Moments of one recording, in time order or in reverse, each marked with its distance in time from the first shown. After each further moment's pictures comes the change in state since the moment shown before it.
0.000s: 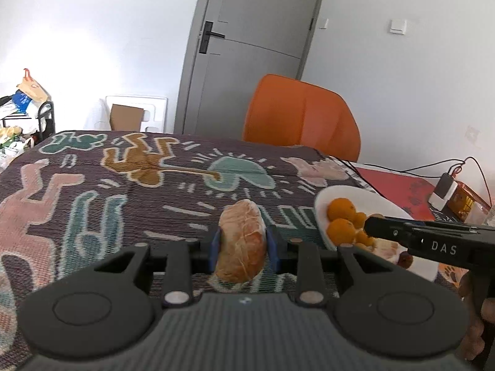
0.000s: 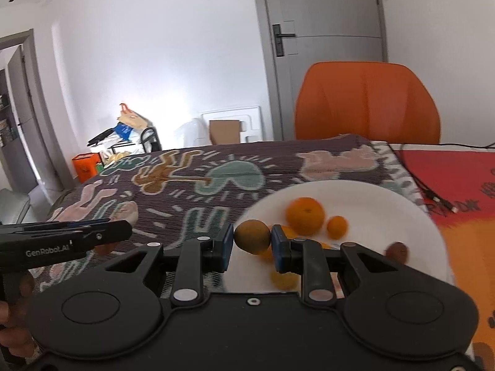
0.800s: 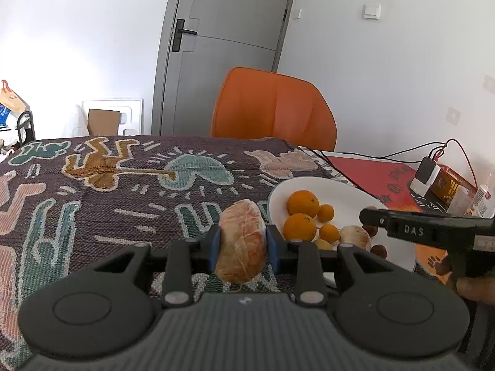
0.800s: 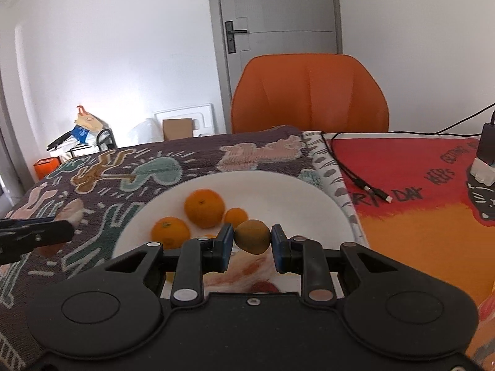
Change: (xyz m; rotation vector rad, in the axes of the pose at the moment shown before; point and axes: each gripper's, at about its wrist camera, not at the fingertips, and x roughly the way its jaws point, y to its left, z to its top) left arm 0.014 -0.043 0.000 0.063 0.020 -0.053; right arm 0.001 -0.068 -0.010 0.038 0.003 -0.152
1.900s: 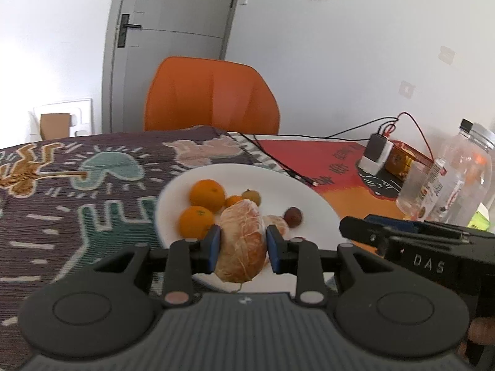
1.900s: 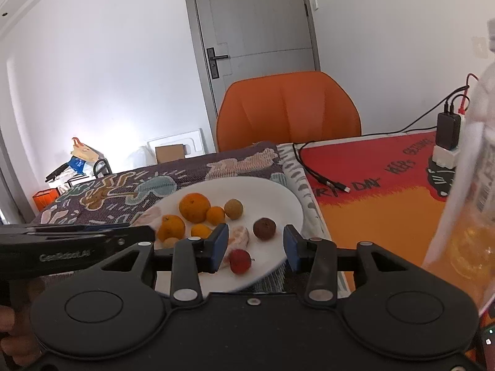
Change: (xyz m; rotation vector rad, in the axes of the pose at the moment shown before) left arm 0.024 -0.082 -0.005 0.085 0.046 -0.158; right arm -0.067 -0.024 -0.024 0.087 -0.082 -0.016
